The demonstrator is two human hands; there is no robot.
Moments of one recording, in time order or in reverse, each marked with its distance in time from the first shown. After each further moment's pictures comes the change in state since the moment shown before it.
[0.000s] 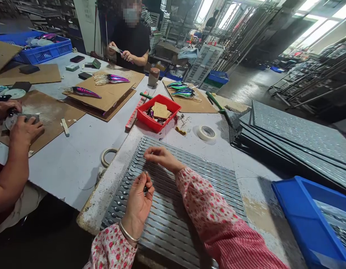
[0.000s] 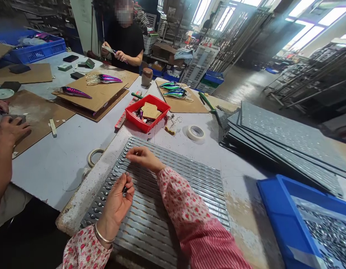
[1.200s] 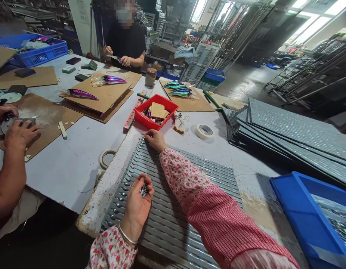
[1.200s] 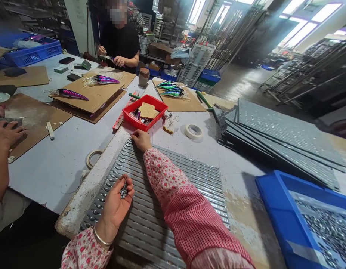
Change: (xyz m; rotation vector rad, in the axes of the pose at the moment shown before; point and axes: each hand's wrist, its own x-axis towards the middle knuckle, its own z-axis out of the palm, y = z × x) left_hand -0.002 0.003 -0.003 0.045 0.044 -0.043; right_hand 0.071 0.031 -0.017 -0.451 0.501 0.153
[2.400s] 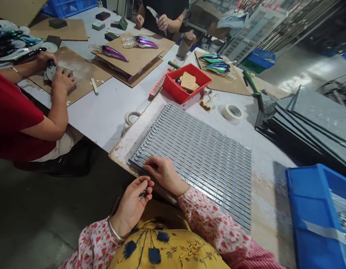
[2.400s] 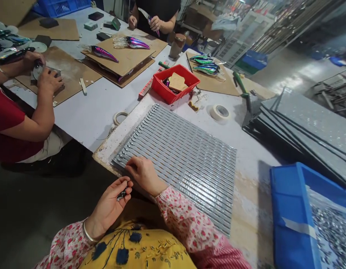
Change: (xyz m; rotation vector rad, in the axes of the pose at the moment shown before) left_hand -0.133 -0.002 -0.107 0.100 0.073 -0.106; right_hand -0.263 -0.067 0.006 0.011 -0.422 -0.306
